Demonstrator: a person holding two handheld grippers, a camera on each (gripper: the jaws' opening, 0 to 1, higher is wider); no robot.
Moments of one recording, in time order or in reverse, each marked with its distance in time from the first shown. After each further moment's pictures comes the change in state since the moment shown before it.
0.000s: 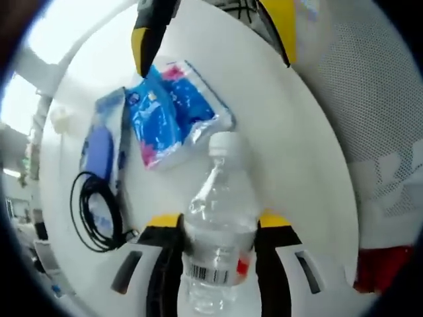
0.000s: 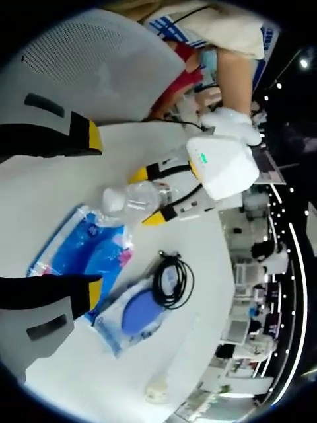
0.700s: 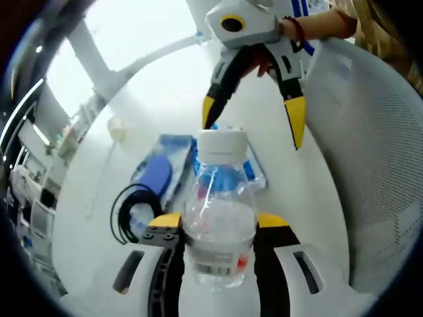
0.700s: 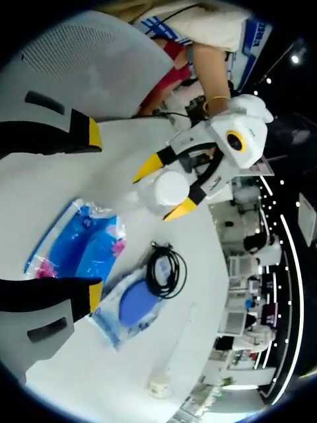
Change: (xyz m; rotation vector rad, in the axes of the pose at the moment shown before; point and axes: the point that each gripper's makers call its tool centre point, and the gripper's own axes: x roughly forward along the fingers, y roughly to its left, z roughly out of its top) left arm -0.060 0.034 0.039 -0.257 -0.385 0.256; right arm -0.006 -0.010 0.007 0.029 -0.055 -0.026
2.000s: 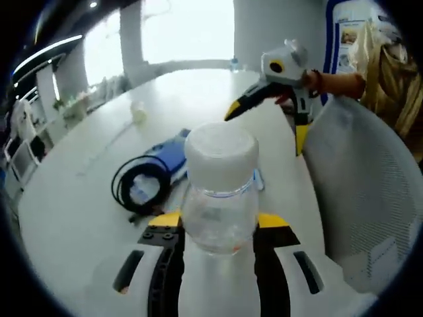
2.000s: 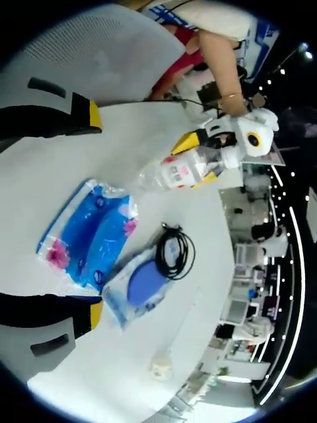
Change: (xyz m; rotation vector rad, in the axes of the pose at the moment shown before) left arm -0.033 0.007 -0.028 -0.284 -0.148 -0.062; right arm -0.010 -0.022 -0.015 -0.035 0.085 -0.125
